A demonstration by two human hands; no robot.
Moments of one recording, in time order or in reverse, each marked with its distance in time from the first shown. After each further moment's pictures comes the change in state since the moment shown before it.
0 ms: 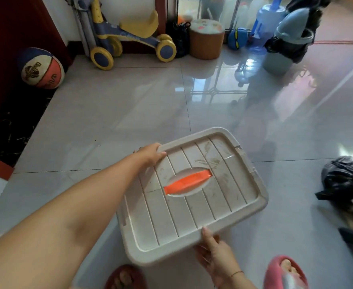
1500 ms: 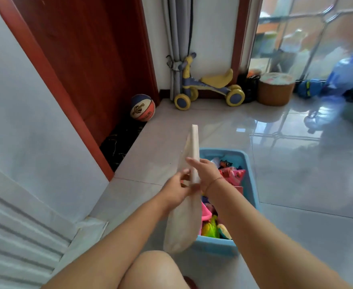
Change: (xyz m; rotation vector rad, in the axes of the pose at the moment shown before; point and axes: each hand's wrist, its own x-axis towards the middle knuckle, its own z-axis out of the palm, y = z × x) left_hand -0.235 -0.052 -0.069 -0.849 0.267 0.060; right_hand -0.051 -0.115 0.271 -0.339 -0.422 -0.400
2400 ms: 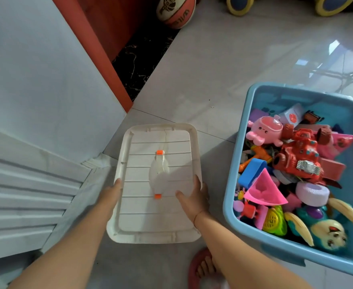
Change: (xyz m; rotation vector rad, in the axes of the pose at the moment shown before) left_hand 0.012 -0.361 -0.187 0.012 0.658 -0.939; right_hand 0.061 0.277 0.088 -0.846 -0.112 0.294
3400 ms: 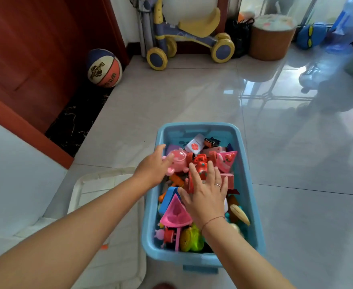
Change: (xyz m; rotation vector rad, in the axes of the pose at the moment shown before) left_hand -0.252 0.242 0.169 0.580 -0.171 1.079; right_hand -0.048 0.025 -0.228 -0.426 0.594 -0.318
